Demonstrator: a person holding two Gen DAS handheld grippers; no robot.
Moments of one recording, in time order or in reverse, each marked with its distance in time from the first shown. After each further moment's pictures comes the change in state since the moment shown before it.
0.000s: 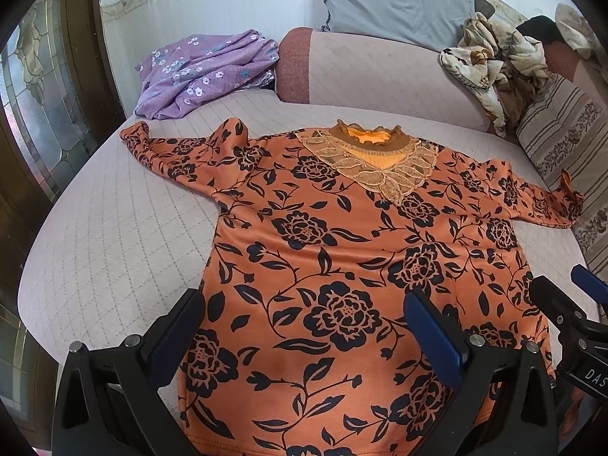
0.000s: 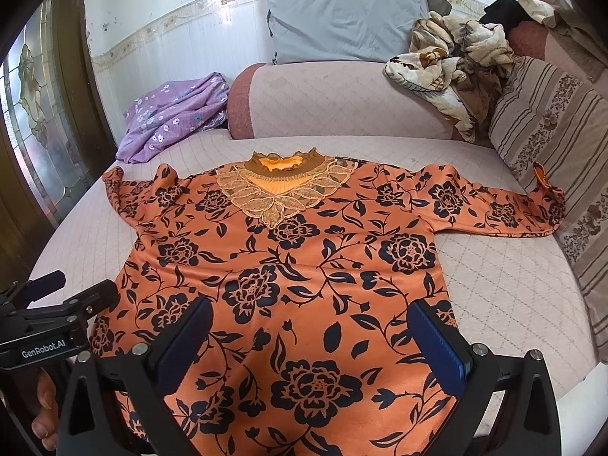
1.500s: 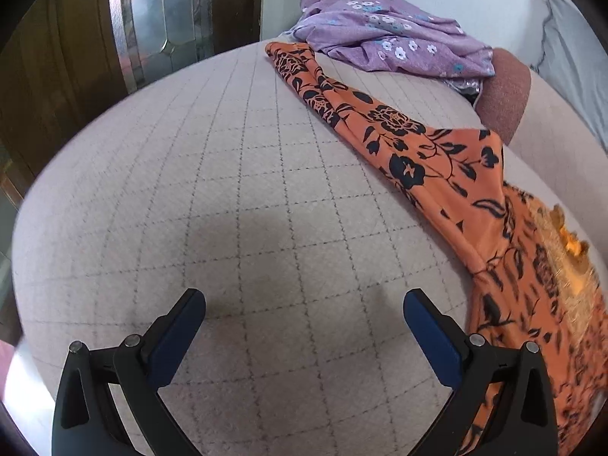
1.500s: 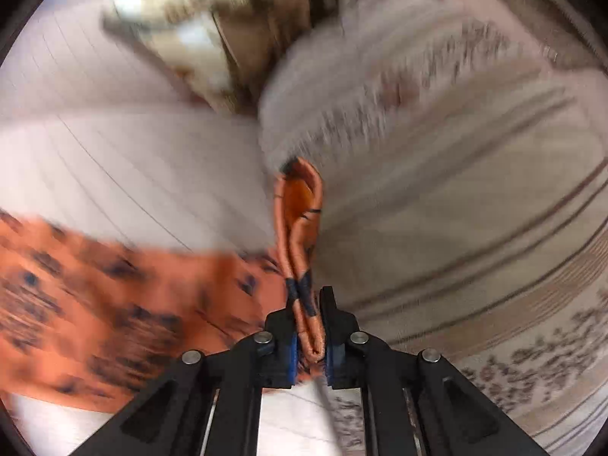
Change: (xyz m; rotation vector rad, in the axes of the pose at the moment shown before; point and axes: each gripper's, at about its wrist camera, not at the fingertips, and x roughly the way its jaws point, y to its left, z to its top) left arm 0.146 0.211 0.031 -0.503 0.062 0.222; right arm 0.150 -0.366 0.171 -0.009 0.179 -0.662
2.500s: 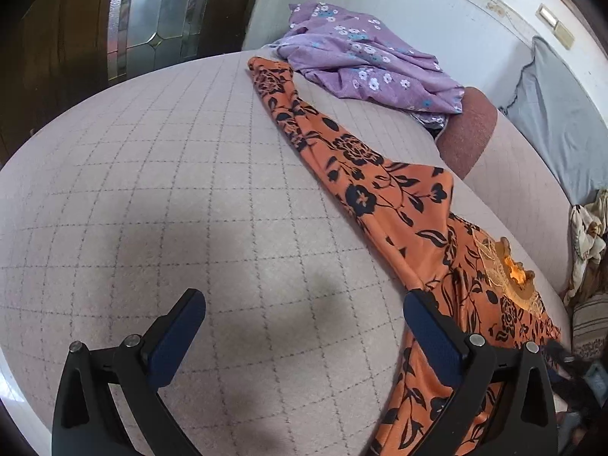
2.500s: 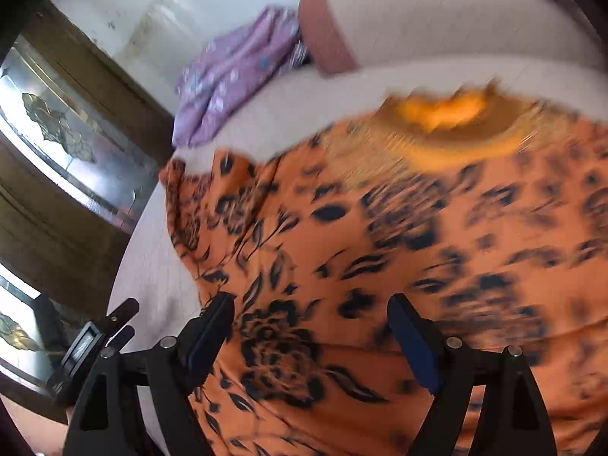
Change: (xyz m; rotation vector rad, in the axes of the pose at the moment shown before) left arm -0.024 0.002 0.001 -0.064 -0.055 -0.186; right arm -0.195 0.377 -0.077 0.005 0.081 1.126
